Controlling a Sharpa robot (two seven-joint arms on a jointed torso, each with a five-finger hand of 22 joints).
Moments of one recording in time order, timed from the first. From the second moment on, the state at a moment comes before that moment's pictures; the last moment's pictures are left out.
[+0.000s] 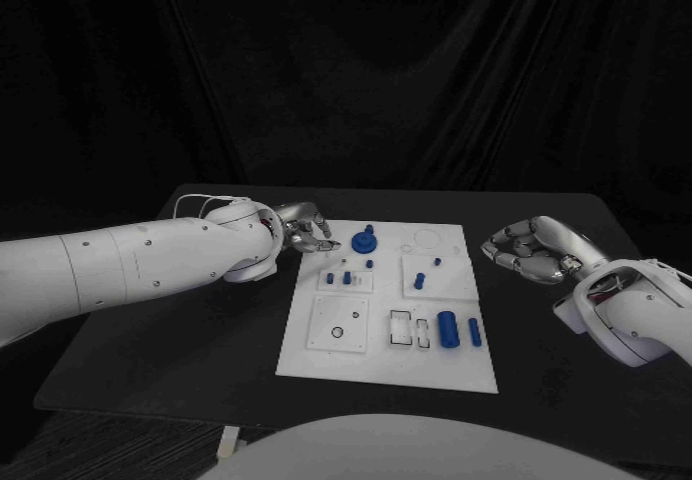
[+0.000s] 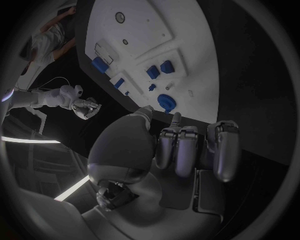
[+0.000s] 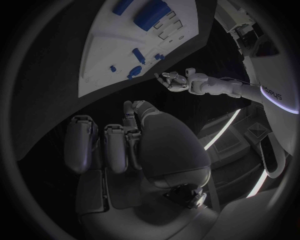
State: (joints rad) left arm 1.23 -0.77 -0.21 1.39 -1.16 -0.19 -0.26; left_hand 1.23 0.00 0.12 0.28 0.28 0.56 0.09 0.05 0.28 1.47 0.02 1.57 1.31 1.47 -0.02 1.57 1.31 0.02 1.46 0.10 1.44 1.31; right arm 1.15 -1.04 -0.21 1.62 -1.12 -0.55 0.07; right_hand 1.40 0.03 0.14 0.19 0.57 0.94 0.09 0.26 0.29 1.46 0.02 1.57 1.31 1.47 -0.05 1.49 1.31 0.05 1.47 0.06 1.35 1.31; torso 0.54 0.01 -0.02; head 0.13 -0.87
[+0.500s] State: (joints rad) left arm 1.23 -0.77 -0.21 1.38 -1.16 -0.17 -0.25; left_hand 1.27 0.00 0.09 0.28 0.26 1.10 0.06 0.26 0.37 1.47 0.00 1.57 1.31 1.47 -0.03 1.57 1.31 0.02 1.47 0.08 1.45 1.31; right arm 1.15 -1.04 -0.21 1.62 -1.12 -0.55 0.07; right_hand 1.40 0.03 0.14 0.19 0.57 0.94 0.09 0.26 0.29 1.46 0.02 1.57 1.31 1.47 -0.05 1.49 1.31 0.05 1.47 0.06 1.35 1.31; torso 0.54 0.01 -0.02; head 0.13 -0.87
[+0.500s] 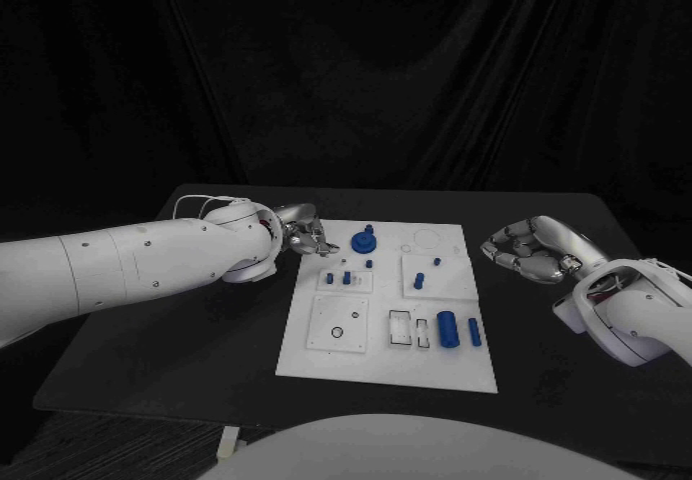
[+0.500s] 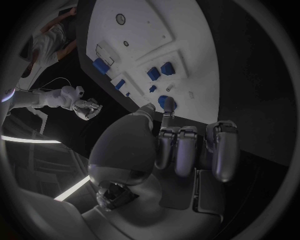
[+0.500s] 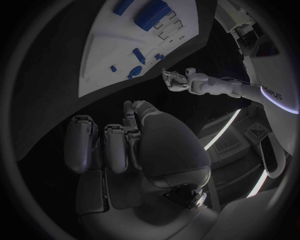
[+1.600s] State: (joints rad) left arm 1.22 -0.71 -0.21 1.35 -1.16 0.04 -0.45; left_hand 1.15 0.04 0.02 0.29 0.21 1.00 0.05 0.42 0.73 1.47 -0.02 1.57 1.31 1.47 -0.06 1.57 1.31 0.02 1.47 0.06 1.44 1.31; right arm 1.15 -1.04 -0.21 1.62 -1.12 -0.55 0.07; right_hand 1.40 0.03 0.14 0.19 0.57 0.94 0.09 0.26 0.29 1.46 0.02 1.57 1.31 1.47 -0.05 1.49 1.31 0.05 1.47 0.06 1.35 1.31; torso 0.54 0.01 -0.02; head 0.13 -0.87
